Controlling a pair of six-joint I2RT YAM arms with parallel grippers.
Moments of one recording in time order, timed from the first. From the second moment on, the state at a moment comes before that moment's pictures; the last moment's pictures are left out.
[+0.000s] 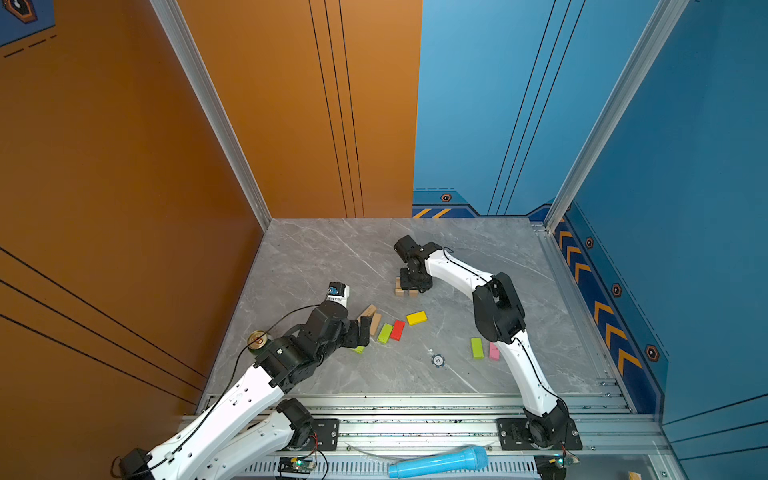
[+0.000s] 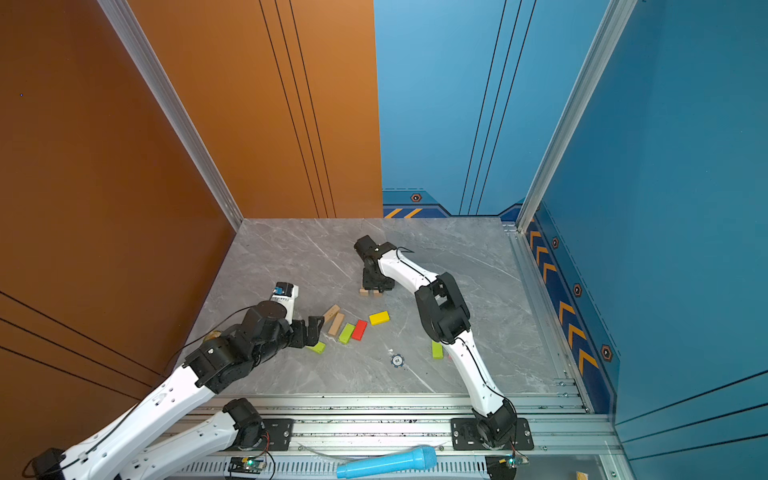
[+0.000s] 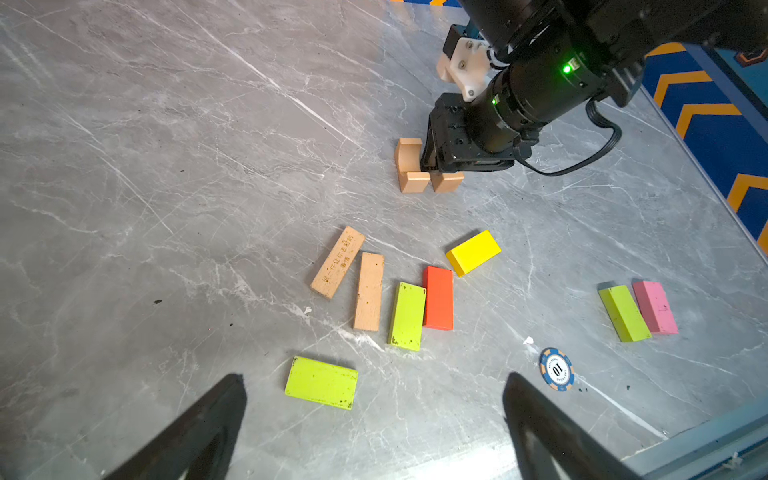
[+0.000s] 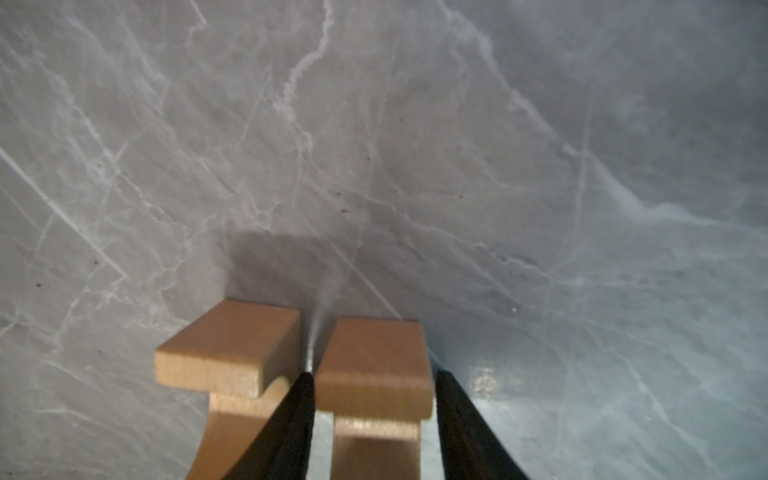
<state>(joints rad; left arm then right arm) -0.69 0.79 0.75 -0.65 -0.26 -0.48 0.62 2.43 2.09 -0.95 0.08 0.61</state>
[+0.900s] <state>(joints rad) -0.68 0.80 0.75 -0.65 -0.22 -0.48 0.62 2.31 2.08 -0.97 0.09 0.62</state>
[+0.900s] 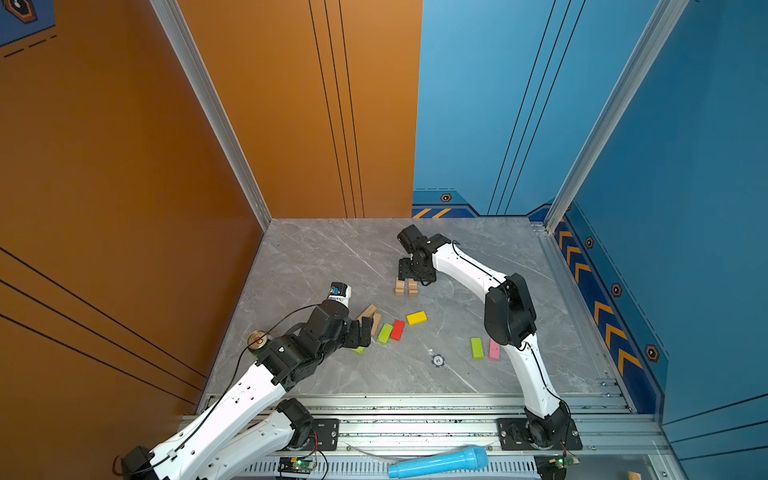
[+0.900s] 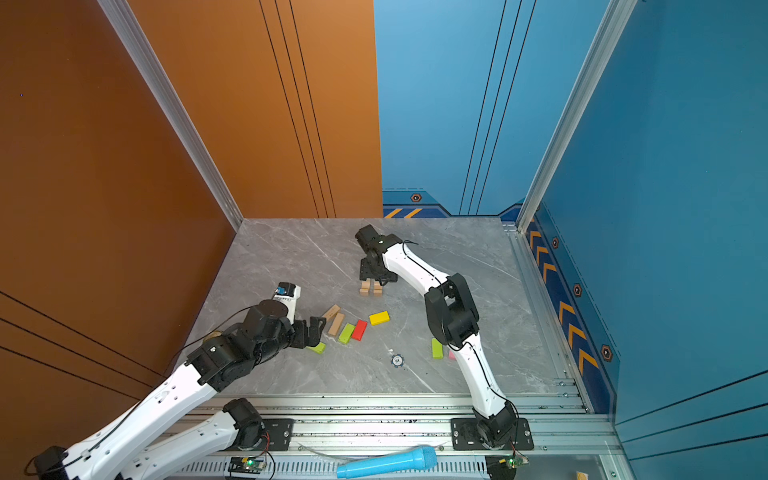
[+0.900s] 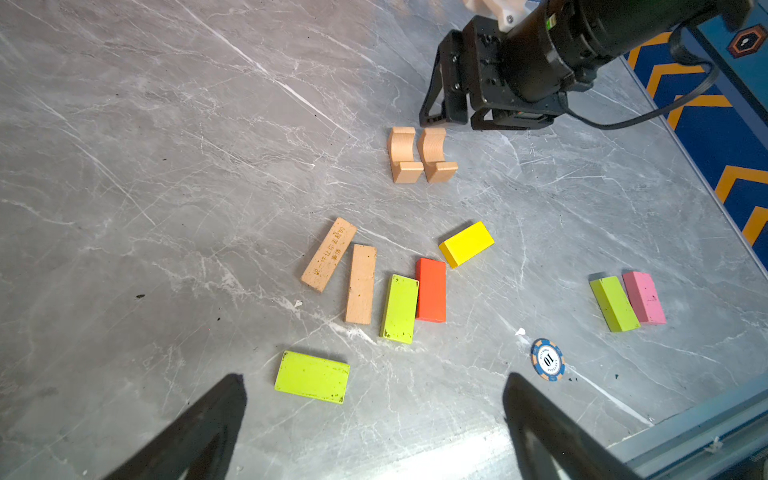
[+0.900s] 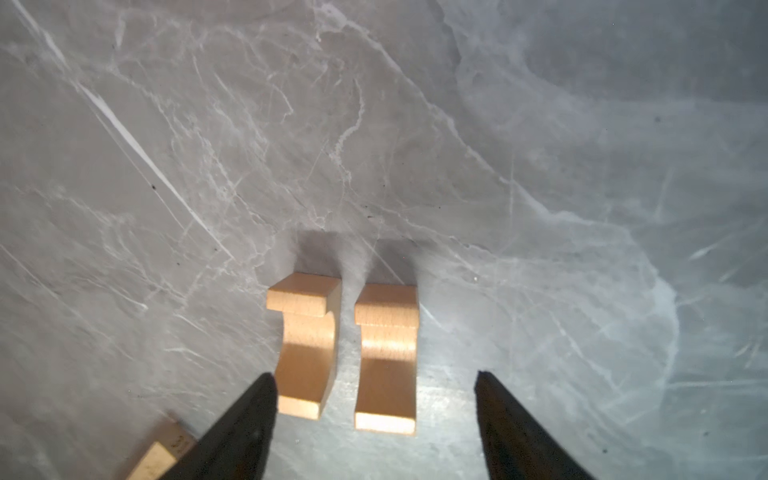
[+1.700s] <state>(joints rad) -0.65 0.78 0.76 -0.65 -0.22 -0.48 0.66 2.42 2.16 -1.01 0.11 0.72</state>
